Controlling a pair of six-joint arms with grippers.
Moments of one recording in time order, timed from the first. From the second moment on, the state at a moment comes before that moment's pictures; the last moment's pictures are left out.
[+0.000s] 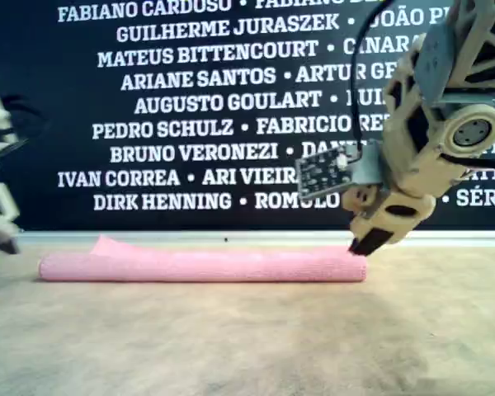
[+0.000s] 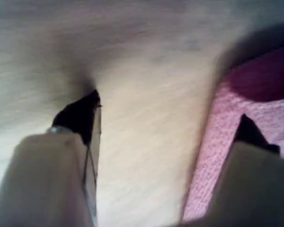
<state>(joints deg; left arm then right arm) -8.6 79.2 102.6 29.6 2.1 -2.3 12.4 73.4 98.7 16.1 -12.7 6.7</state>
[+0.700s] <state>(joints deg) -15.9 70.7 89.4 29.5 2.3 -2.3 12.9 57.4 83.5 16.5 -12.7 6.7</state>
